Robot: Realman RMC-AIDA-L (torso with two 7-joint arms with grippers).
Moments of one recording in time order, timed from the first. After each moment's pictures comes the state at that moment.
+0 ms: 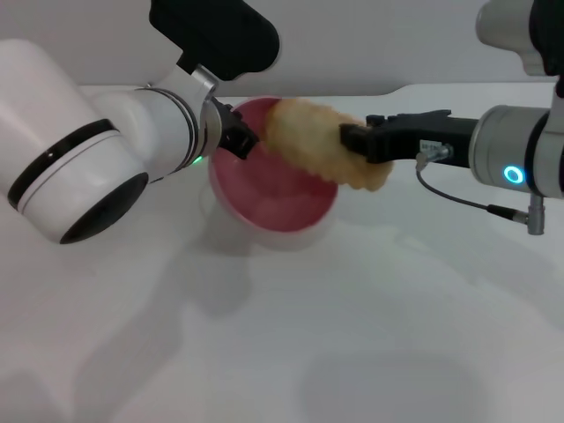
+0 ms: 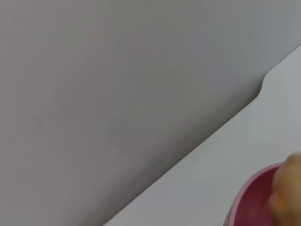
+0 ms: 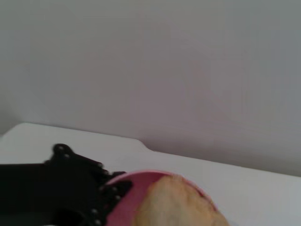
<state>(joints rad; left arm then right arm) -0.57 -2.07 2.01 1.42 0.05 -0.91 -0.18 0.24 2.07 -1.75 -1.64 0.71 0.82 -0.18</state>
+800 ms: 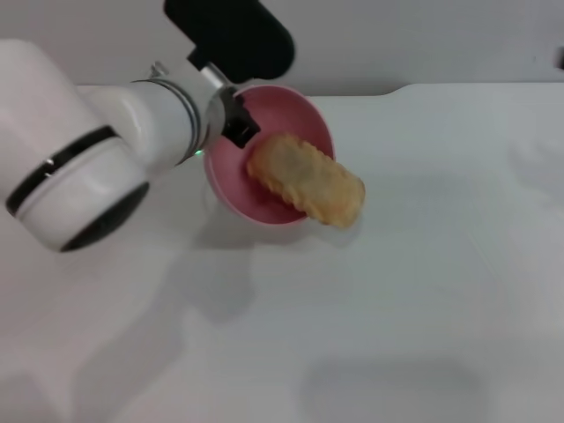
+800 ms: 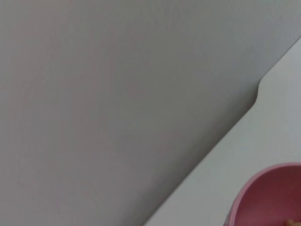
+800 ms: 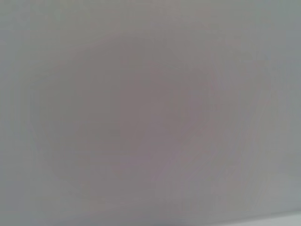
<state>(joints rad) -0.56 -2.07 2.04 1.47 0.11 -0.90 -0.07 0.06 2.08 -1.34 -1.70 0.79 0.80 -0.24</state>
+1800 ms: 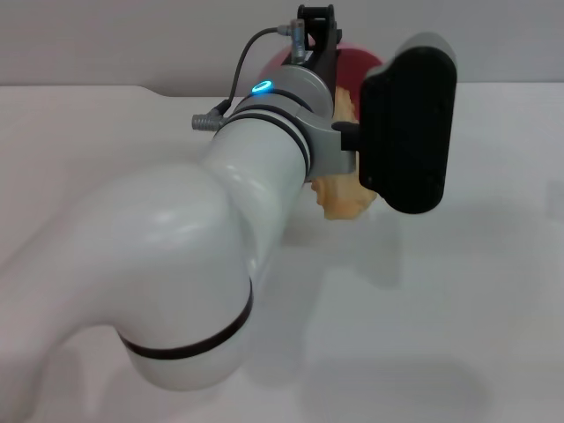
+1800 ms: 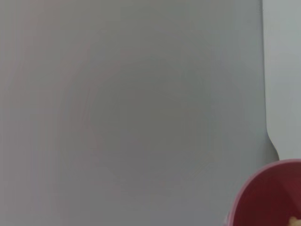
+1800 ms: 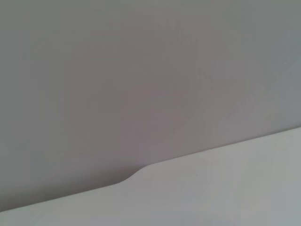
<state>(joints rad) -0.65 -2.08 2.41 1.51 0.63 -0.93 0.06 0.03 2.07 -1.27 -1.52 0.93 0.83 -0.42</state>
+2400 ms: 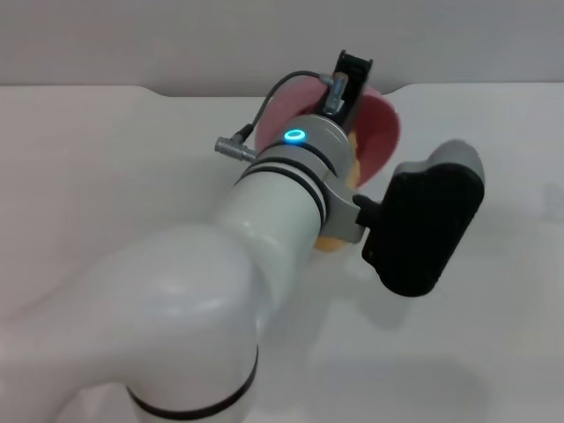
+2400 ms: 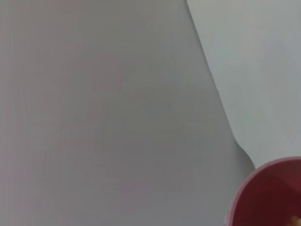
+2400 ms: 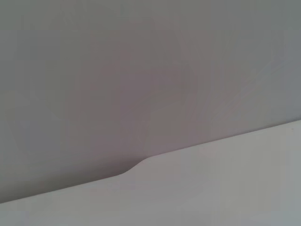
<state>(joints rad) -0.64 -2.08 2.53 1.46 0.68 -0.90 0.22 0.03 2.07 -1.28 -1.51 0.93 0.83 -0.42</state>
